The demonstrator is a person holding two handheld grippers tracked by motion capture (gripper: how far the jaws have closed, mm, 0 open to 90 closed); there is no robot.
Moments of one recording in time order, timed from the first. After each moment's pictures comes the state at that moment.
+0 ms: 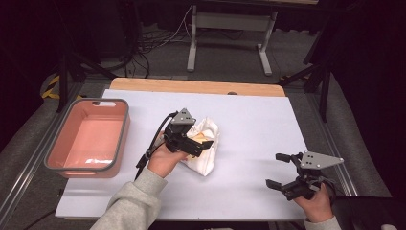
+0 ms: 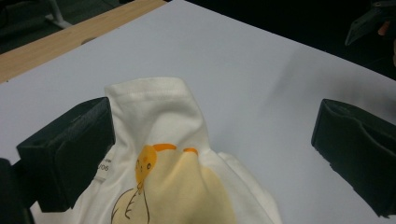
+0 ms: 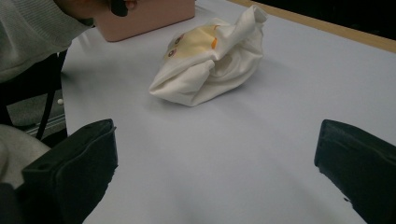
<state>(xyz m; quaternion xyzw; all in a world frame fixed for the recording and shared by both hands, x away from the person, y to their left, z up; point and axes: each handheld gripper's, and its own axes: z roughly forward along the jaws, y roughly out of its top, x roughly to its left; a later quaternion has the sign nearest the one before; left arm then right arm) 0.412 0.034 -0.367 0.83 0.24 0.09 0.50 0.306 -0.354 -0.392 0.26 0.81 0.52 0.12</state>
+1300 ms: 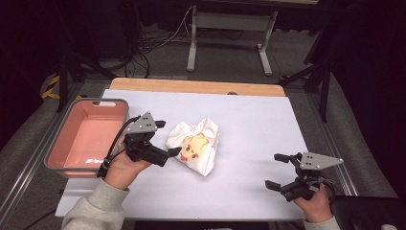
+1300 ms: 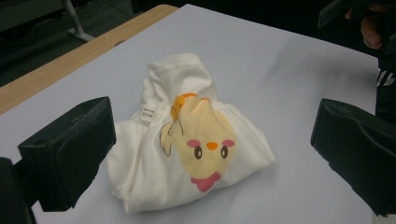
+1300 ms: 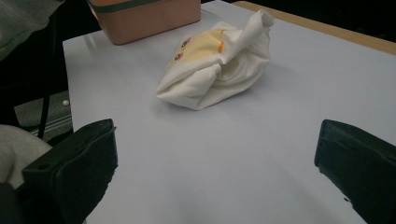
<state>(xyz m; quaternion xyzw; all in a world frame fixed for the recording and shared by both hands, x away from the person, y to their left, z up) 0.369 0.123 -0.341 0.83 0.22 0.12 0.50 0.305 -0.351 -0.392 0.25 0.81 0.52 0.12</state>
